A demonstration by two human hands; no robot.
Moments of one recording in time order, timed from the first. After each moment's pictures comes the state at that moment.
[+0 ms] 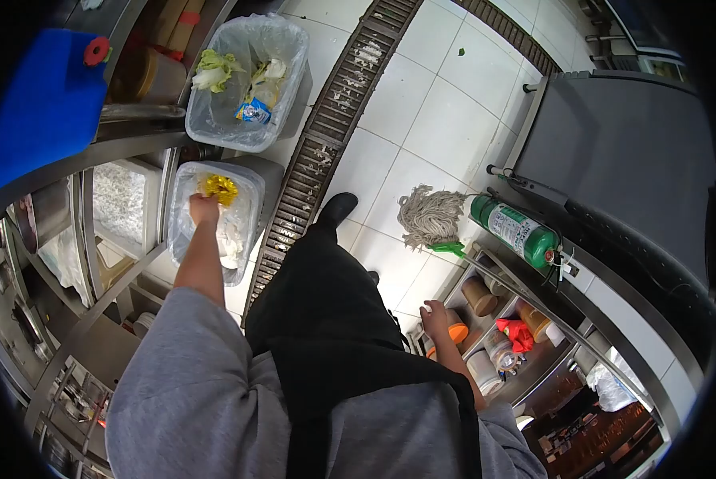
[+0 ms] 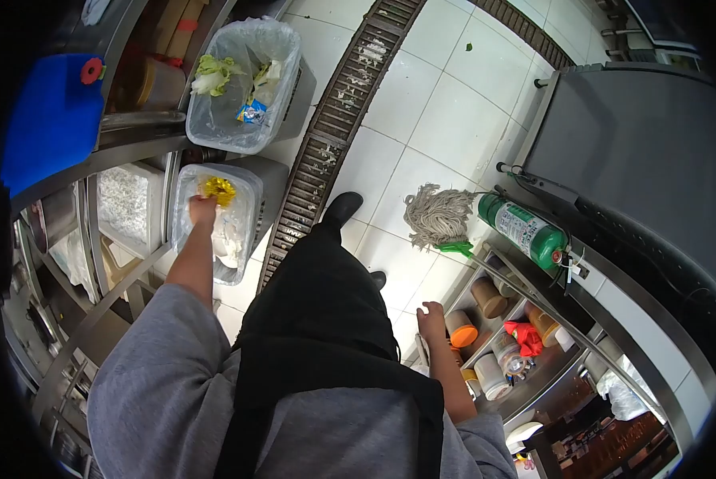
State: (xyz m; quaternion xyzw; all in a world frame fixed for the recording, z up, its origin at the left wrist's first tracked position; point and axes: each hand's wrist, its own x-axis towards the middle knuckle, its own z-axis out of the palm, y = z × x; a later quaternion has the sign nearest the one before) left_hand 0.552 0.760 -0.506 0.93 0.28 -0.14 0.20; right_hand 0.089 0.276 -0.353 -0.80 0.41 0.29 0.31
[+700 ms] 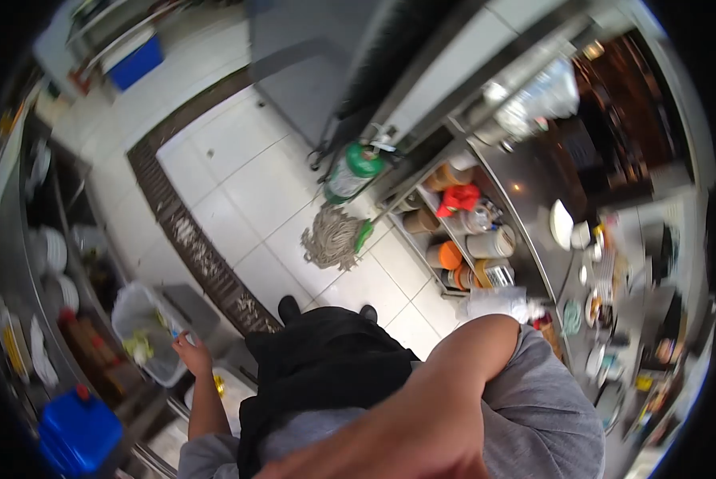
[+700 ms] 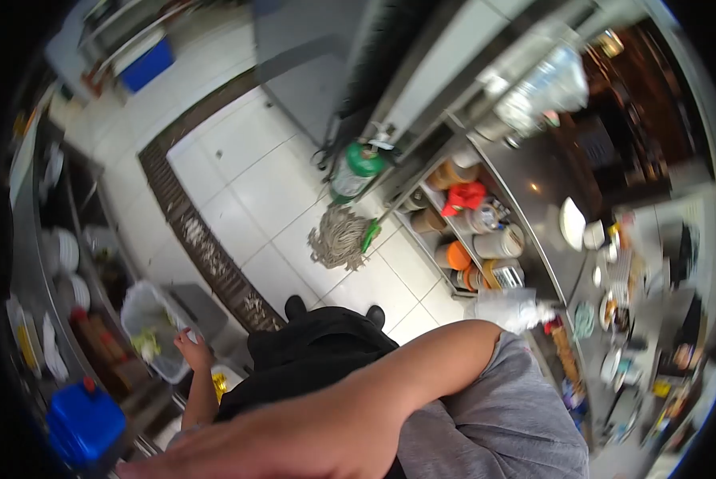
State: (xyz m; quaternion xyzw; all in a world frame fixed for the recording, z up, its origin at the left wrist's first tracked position) left_hand 0.563 0.529 -0.330 0.93 -0.31 -0.09 0.18; right_hand 0.283 0.325 0.129 -0.51 -0.25 -0.25 0.78
